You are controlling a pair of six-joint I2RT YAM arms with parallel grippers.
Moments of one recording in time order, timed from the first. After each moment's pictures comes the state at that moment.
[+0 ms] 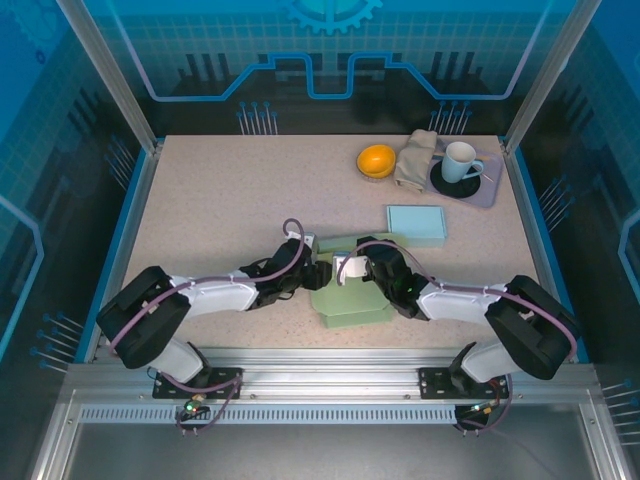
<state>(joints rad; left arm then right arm) -0.75 1.52 0.65 0.12 -0.10 -0.59 0.77 1.43 0.51 0.46 0.41 -1.27</state>
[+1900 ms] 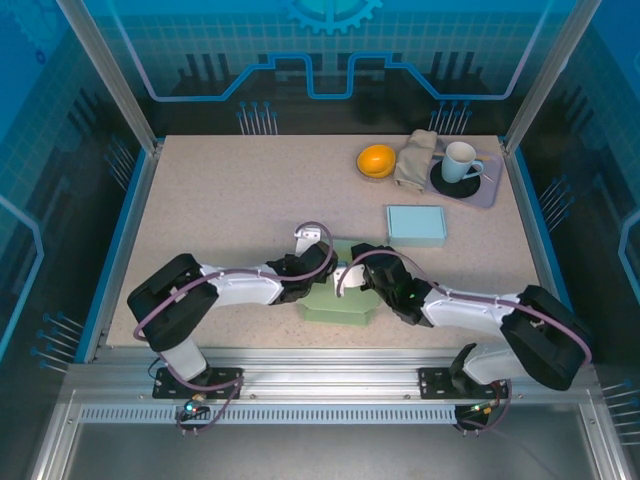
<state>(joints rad) -0.84 1.69 0.81 -0.02 -0.56 -0.63 0.82 1.32 0.50 0.33 0.35 -1.26</state>
